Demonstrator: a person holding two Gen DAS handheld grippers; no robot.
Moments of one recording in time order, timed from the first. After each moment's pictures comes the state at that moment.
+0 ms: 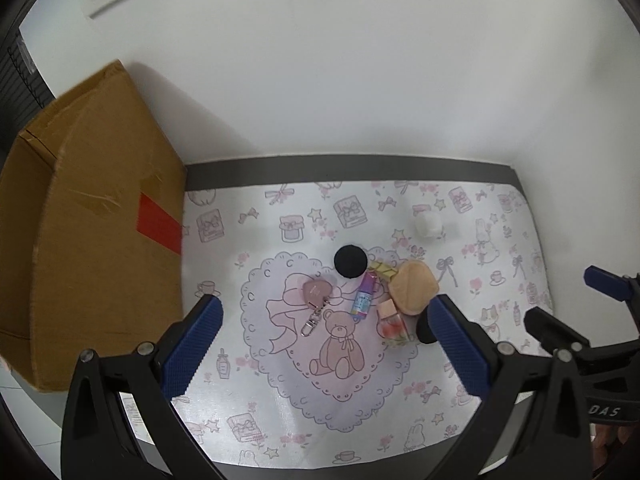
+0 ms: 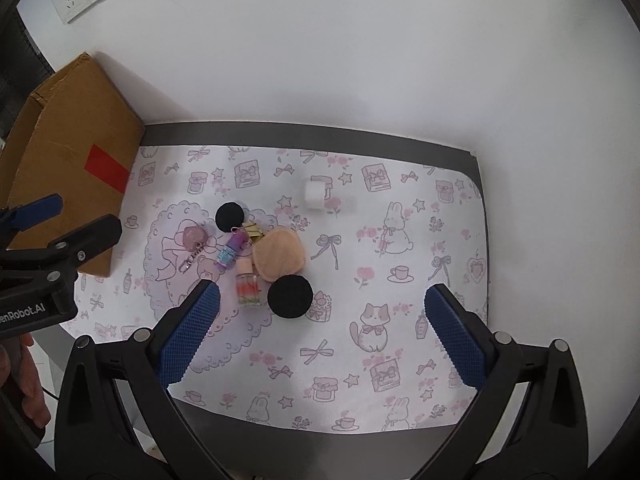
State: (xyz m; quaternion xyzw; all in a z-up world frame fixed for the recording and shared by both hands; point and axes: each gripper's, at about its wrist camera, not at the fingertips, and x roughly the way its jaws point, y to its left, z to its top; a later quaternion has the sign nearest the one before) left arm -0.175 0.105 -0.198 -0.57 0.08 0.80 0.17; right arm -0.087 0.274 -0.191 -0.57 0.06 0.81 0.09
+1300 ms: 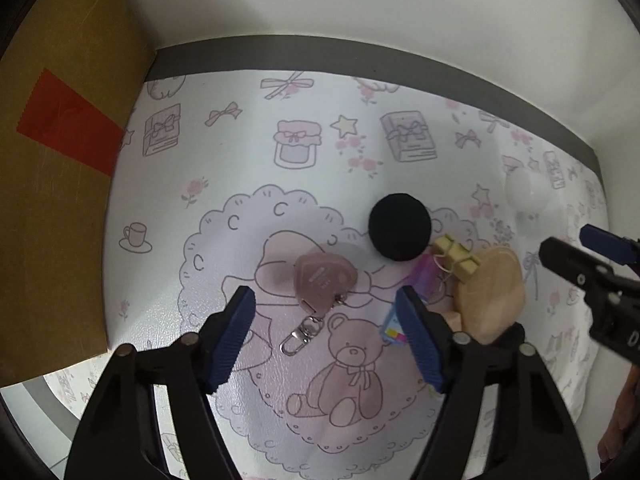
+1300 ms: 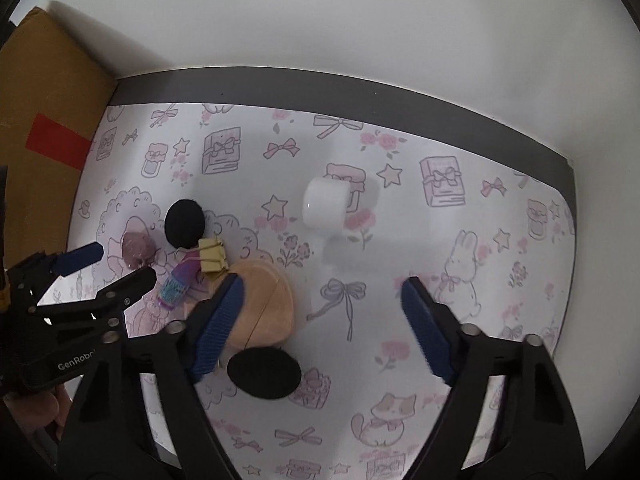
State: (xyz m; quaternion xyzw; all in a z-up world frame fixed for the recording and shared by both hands) left arm -0.209 0.119 -0.342 -0.67 0.04 0.74 0.09; right arm -0.181 0.299 -0.321 -0.64 0.05 0.77 0.00
